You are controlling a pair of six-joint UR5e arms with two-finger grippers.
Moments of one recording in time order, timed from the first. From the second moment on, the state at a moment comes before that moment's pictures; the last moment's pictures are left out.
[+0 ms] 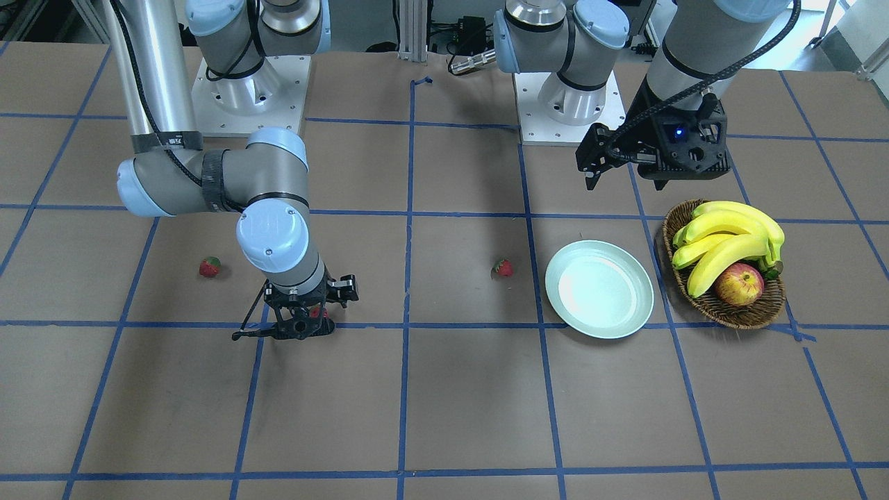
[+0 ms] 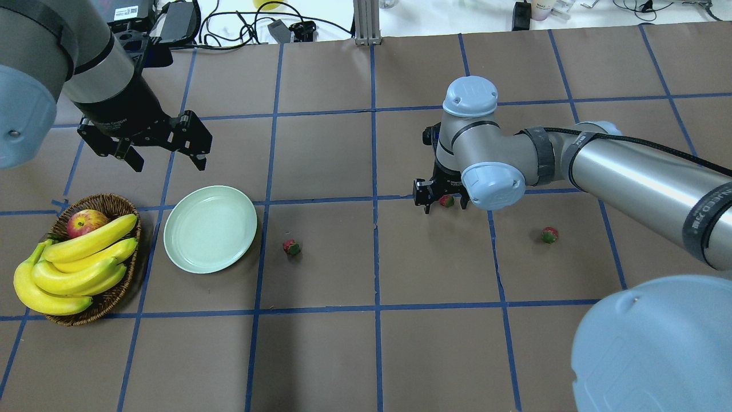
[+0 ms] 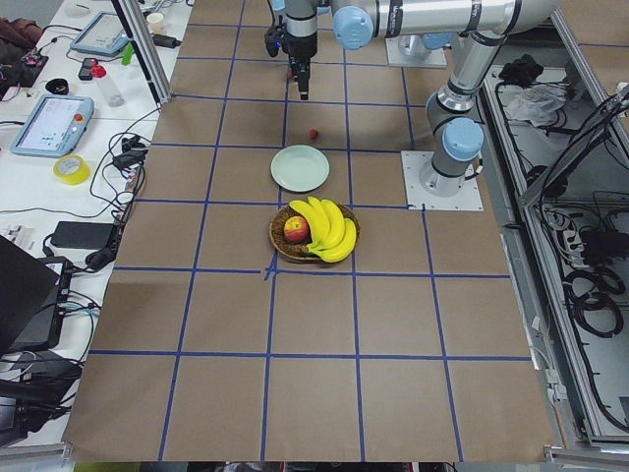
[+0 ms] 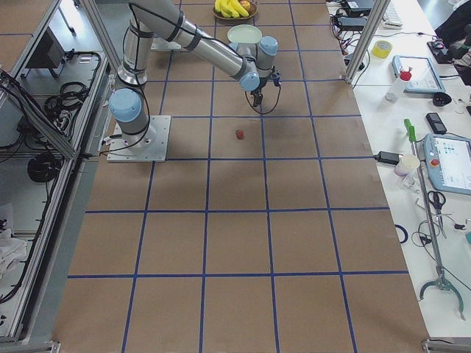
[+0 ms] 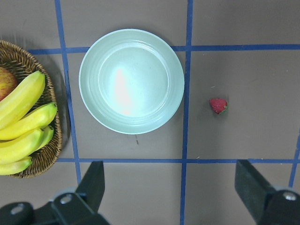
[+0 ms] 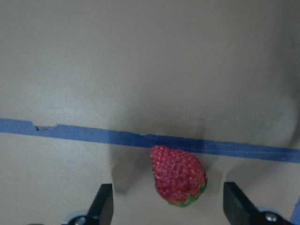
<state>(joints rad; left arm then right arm) -1.50 -1.53 -1.67 -1.55 1.61 0.06 1.72 -1.11 1.84 -2.18 -1.54 0.04</state>
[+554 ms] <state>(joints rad) -1.50 -1.53 -1.67 -1.55 1.61 0.06 1.72 -1.11 1.82 -2.18 -1.54 0.04</state>
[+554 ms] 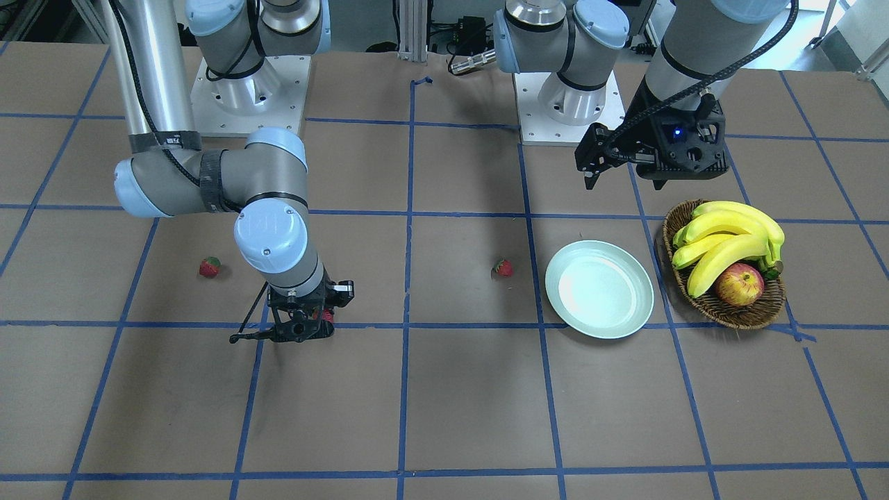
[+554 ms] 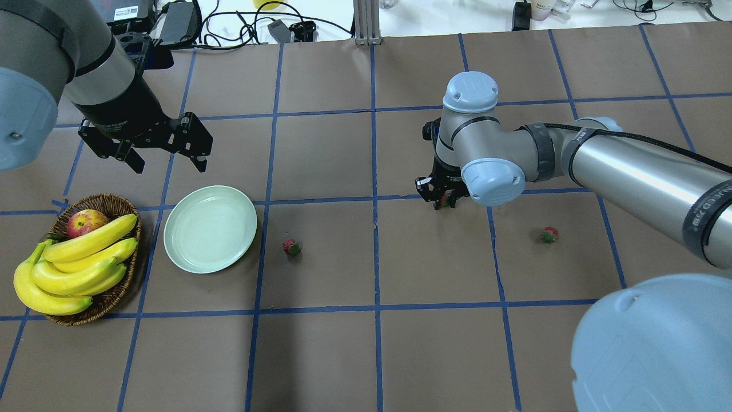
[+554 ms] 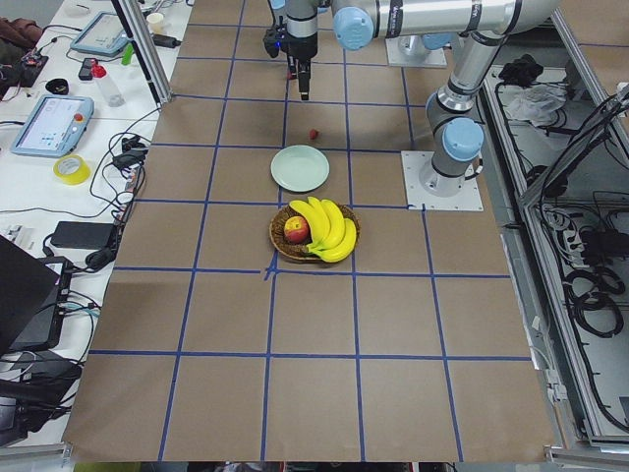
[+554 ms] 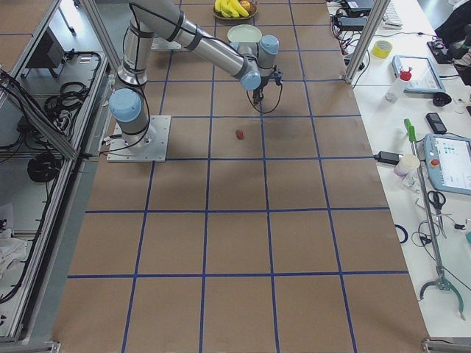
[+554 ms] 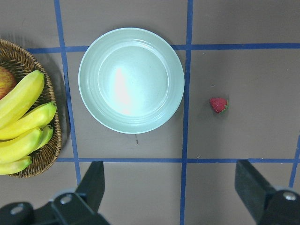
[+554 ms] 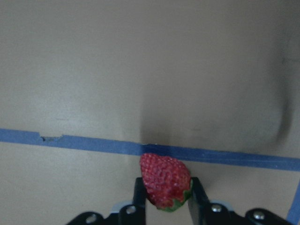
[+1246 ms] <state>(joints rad) -1.50 -1.52 -1.69 -1.55 1.66 0.06 1.82 -1.15 1.83 -2.19 -1.27 0.18</state>
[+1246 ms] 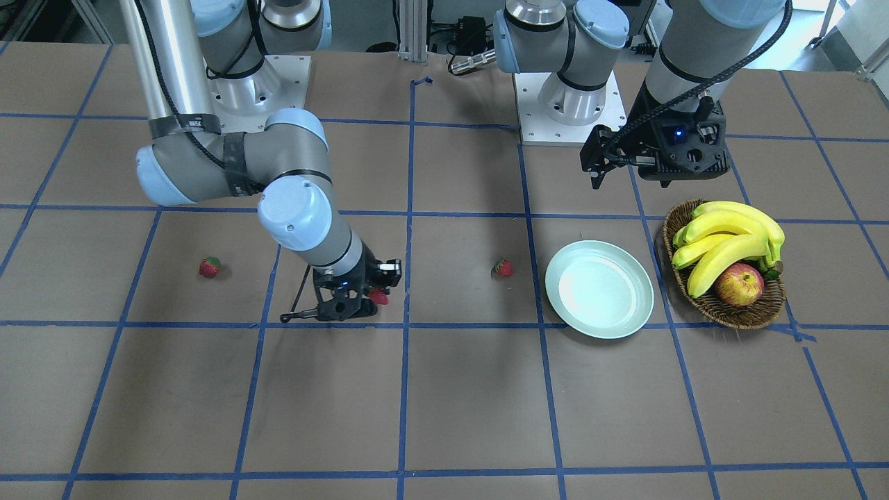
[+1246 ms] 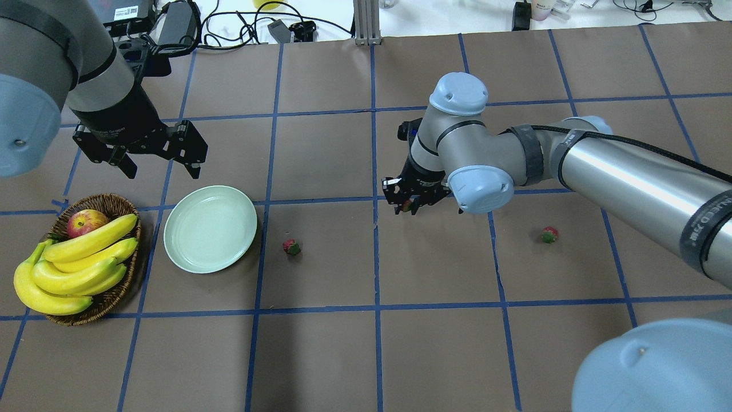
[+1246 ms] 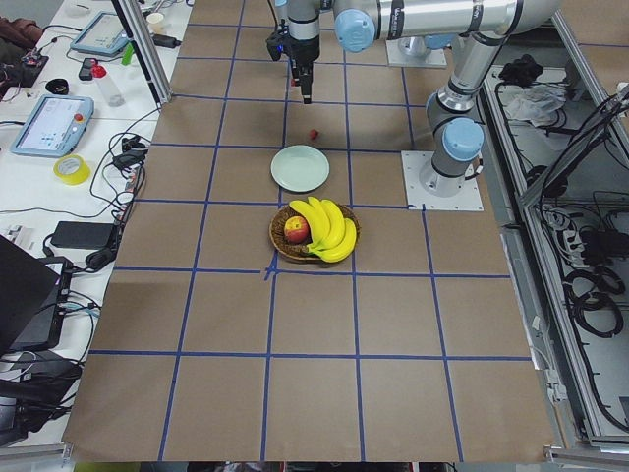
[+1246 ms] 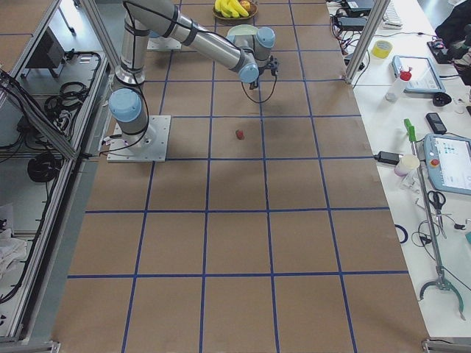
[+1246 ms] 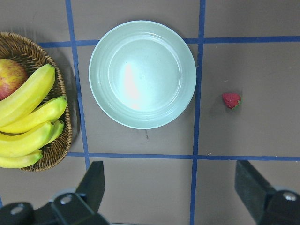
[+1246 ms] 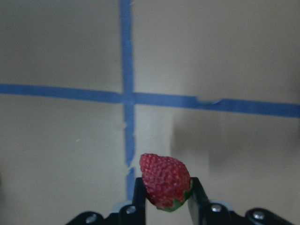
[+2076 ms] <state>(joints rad) -1.50 -1.52 -1.69 -1.55 1.67 0.06 2.03 -1.11 1.84 -2.28 -1.31 0.35</state>
